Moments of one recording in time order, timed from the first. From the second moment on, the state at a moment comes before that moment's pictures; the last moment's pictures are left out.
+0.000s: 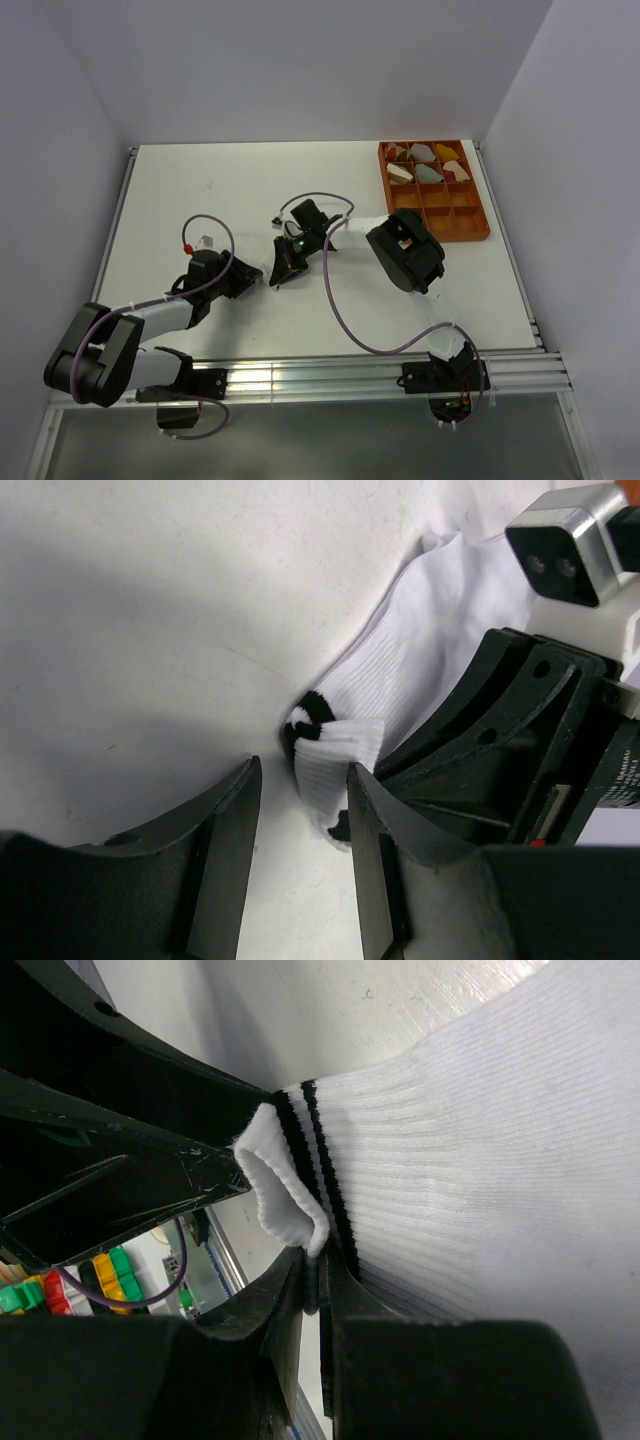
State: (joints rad) left arm -0.35 1.27 0.26 0.36 0.11 -1.07; right arm 0.71 2.22 1.39 -0.16 -0.85 0.54
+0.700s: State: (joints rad) left arm -0.35 1.36 0.28 0.44 0.12 -1.12; right arm 0.71 2.23 1.41 -0.18 -0.86 0.54
